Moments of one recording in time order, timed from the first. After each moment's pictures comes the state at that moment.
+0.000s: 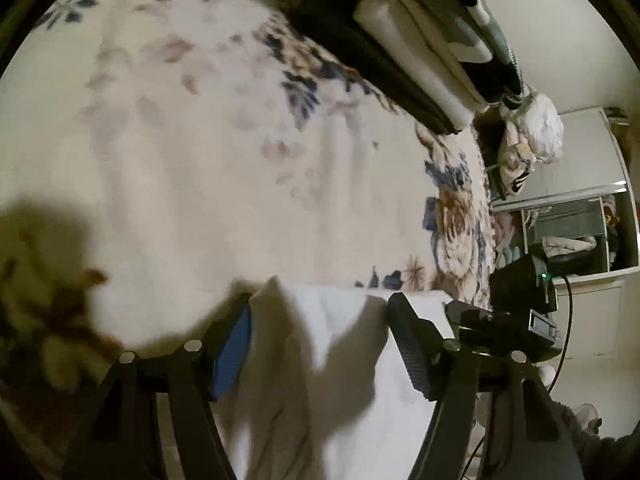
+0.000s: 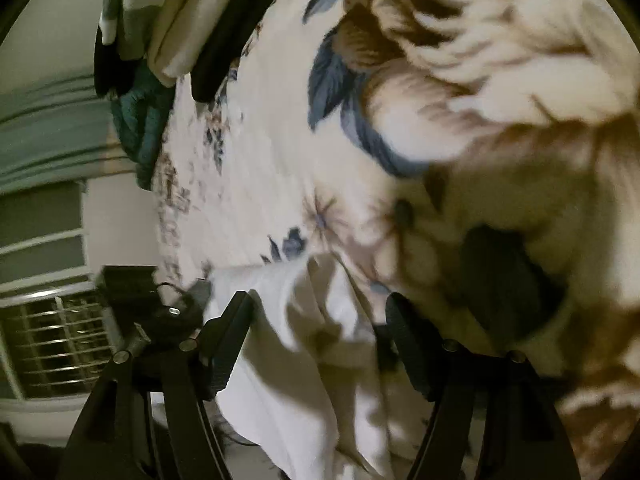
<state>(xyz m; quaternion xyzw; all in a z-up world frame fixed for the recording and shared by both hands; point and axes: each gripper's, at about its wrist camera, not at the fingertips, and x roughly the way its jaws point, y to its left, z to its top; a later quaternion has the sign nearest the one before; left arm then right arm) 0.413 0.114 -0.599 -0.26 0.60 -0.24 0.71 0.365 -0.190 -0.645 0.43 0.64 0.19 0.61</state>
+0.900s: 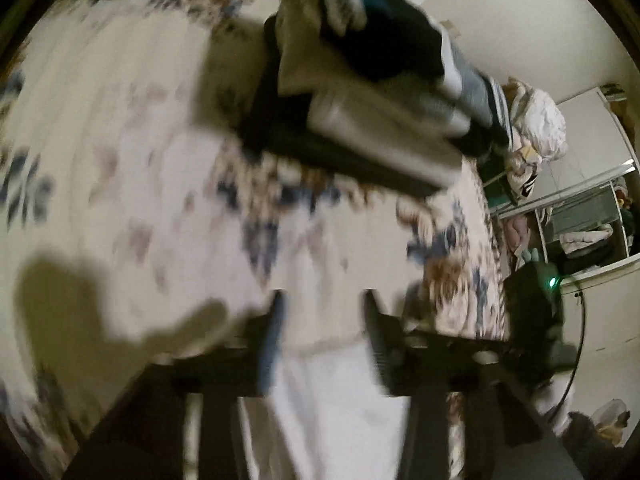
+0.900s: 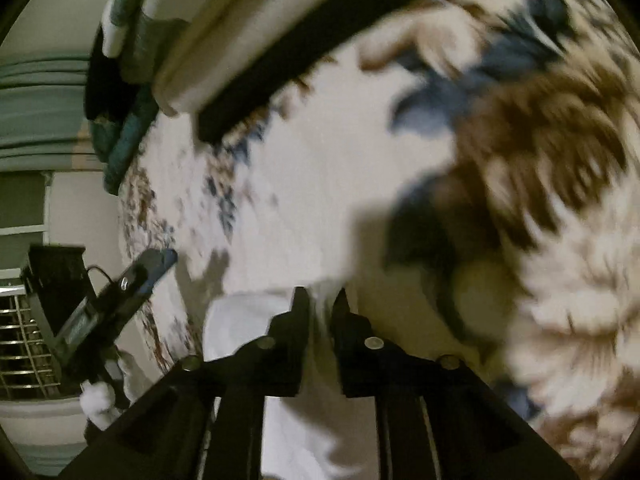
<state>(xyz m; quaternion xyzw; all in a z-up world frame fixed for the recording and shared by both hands) 0.481 0.109 -0.543 -0.20 0.58 -0.22 0.75 0.442 -0.174 -0.597 0.34 0.66 0.13 0.66</state>
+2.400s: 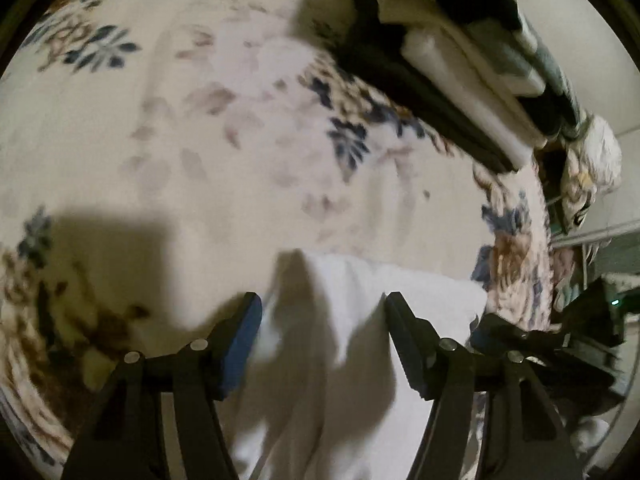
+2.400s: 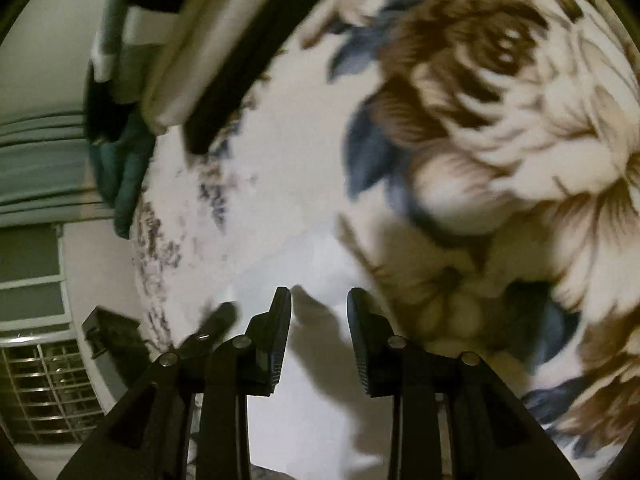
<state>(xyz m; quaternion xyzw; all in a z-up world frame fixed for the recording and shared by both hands) 0.429 0.119 -0.586 -0.22 0.60 -0.10 0.76 0.390 -0.171 -0.612 0.42 0.62 0.09 0.66</state>
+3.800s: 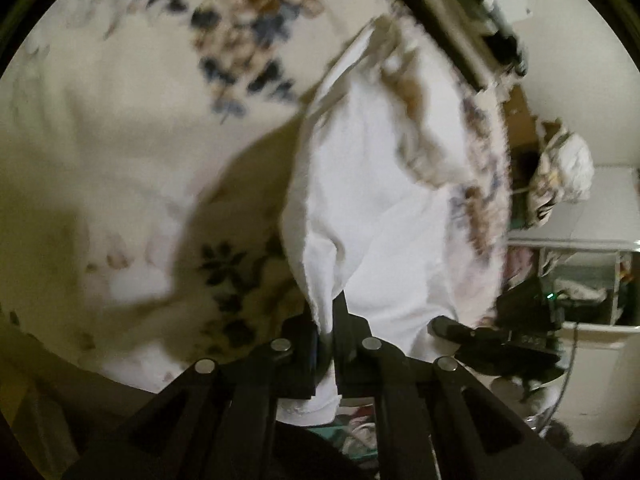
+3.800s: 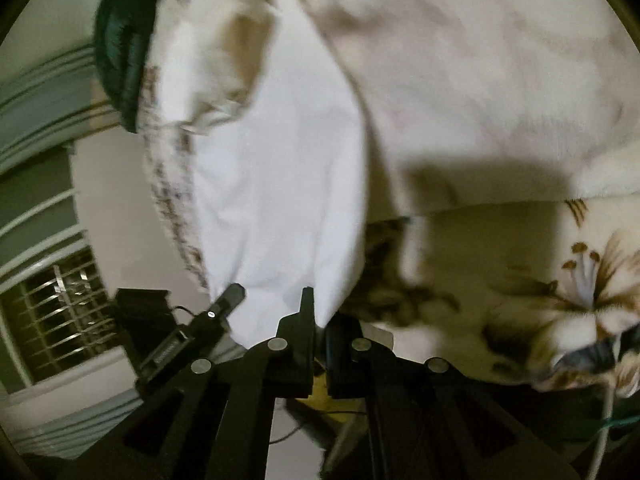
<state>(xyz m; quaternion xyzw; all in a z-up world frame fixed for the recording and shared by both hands) 0.141 0.153 -0.554 -0.34 0.63 -0.11 0.69 0.117 -0.144 -0.608 0.44 0.70 0.19 0.53</state>
